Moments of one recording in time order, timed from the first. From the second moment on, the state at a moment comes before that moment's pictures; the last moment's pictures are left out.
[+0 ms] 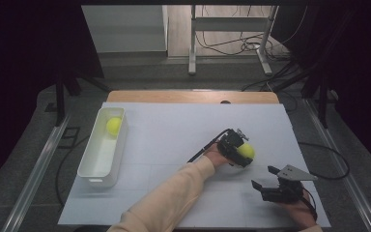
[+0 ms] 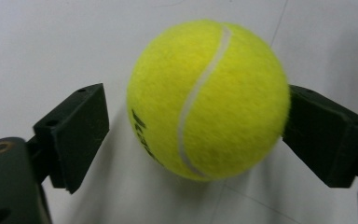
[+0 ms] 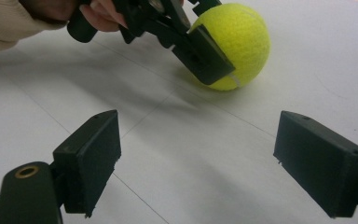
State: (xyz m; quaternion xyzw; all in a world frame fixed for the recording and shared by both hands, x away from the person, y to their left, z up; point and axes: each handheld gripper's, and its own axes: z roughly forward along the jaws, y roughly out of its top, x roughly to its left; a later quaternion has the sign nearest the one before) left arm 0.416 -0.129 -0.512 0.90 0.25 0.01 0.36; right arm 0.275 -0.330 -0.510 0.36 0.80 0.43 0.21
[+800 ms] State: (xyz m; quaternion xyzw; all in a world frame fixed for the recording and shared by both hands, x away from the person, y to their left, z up) left arm 0.403 -0.101 -0.500 0.89 0.24 0.02 0.39; right arm 0.275 -0.330 -0.509 0.36 0.80 0.43 0.21
